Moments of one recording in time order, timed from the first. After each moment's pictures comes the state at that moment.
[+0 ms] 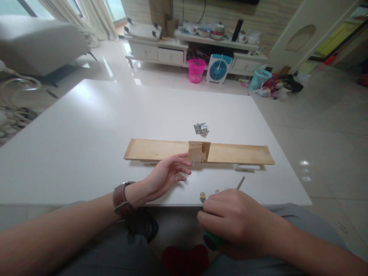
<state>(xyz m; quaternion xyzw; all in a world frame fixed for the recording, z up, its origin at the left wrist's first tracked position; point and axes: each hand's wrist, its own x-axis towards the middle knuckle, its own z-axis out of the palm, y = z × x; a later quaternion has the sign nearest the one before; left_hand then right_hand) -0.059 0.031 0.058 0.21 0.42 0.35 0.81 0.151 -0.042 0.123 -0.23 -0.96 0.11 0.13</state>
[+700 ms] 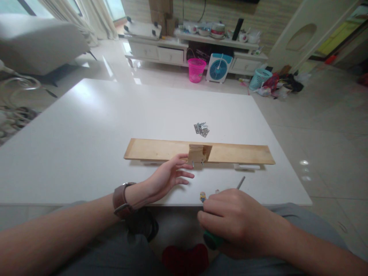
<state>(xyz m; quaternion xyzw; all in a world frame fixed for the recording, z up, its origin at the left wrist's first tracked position) -0.061 0.027 0.050 0.24 0.41 0.32 0.82 0.151 -0.041 0.121 -0.23 -0.96 0.11 0.12</state>
